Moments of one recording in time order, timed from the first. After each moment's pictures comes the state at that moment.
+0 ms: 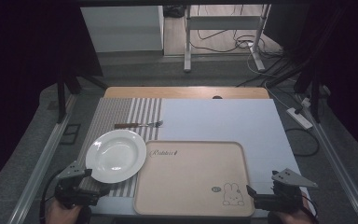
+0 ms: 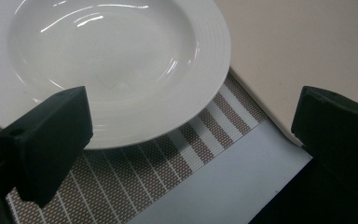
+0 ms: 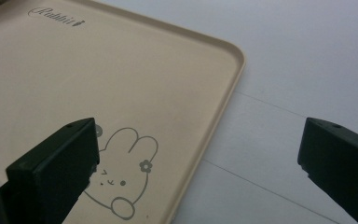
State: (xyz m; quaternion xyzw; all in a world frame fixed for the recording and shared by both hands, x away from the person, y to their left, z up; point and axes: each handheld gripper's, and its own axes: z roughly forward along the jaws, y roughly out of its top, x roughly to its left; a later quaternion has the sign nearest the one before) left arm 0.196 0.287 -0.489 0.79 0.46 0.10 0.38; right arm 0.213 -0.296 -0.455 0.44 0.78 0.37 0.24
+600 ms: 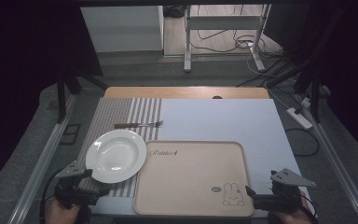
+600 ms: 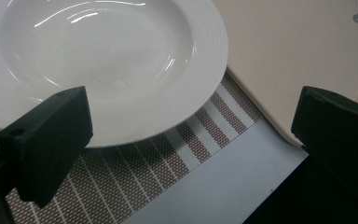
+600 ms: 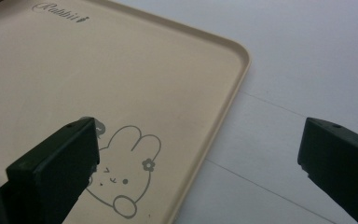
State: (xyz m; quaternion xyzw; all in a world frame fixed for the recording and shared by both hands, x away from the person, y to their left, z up) left arm 0.198 0.289 -0.489 0.79 0.46 0.09 0.39; right arm 0.214 -0.294 -0.455 0.43 0.79 0.37 0.24
